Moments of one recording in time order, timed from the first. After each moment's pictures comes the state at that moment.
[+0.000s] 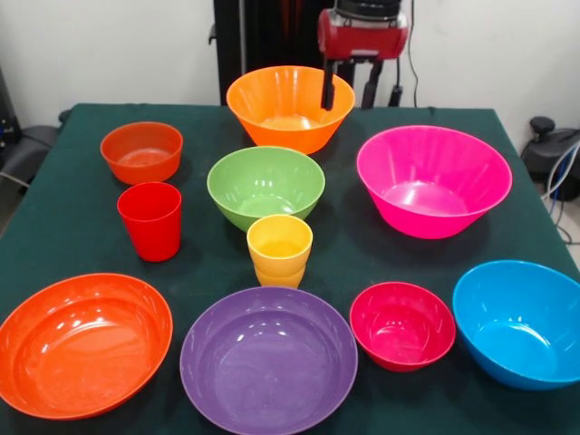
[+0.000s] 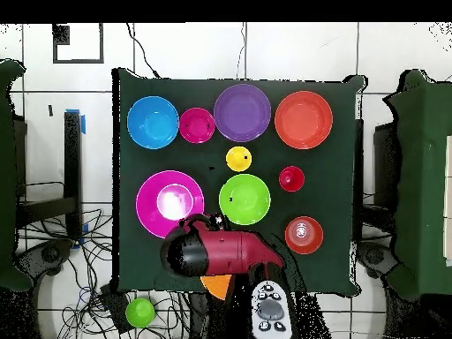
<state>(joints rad) -0.16 -0.81 -0.01 2.03 -0.18 0.23 1.57</state>
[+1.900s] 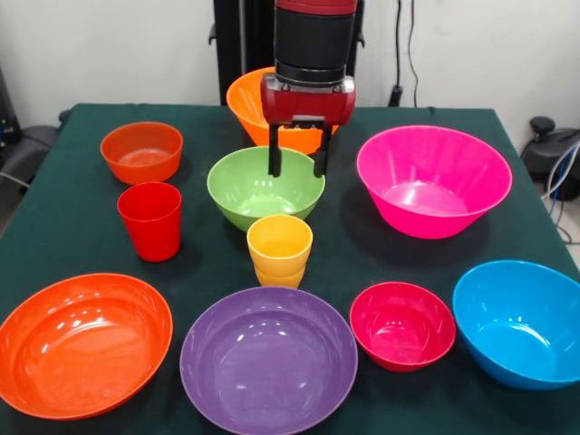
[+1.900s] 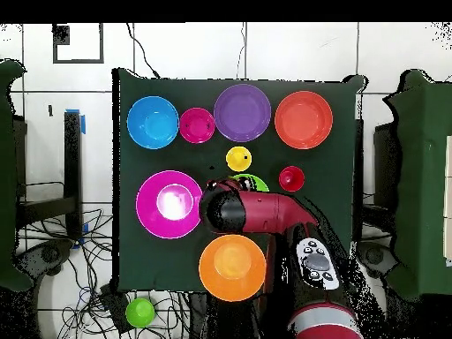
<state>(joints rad) -0.31 -0.68 0.06 1.82 -0.21 0.23 1.57</state>
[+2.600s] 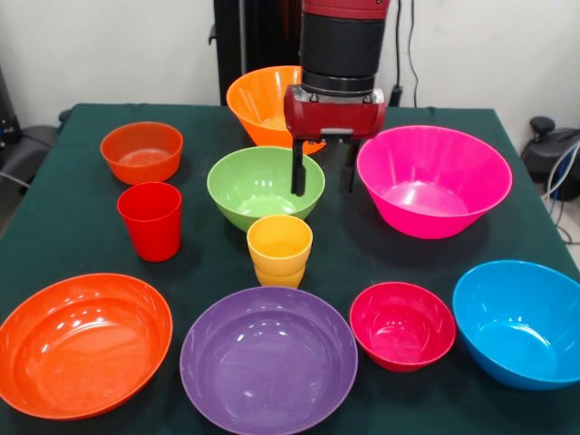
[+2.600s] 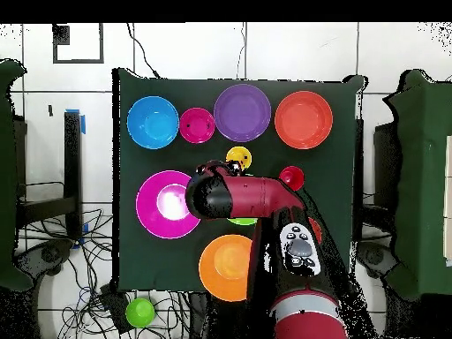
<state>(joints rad) -0.25 -0.65 0.07 1.73 -0.21 0.24 1.57</state>
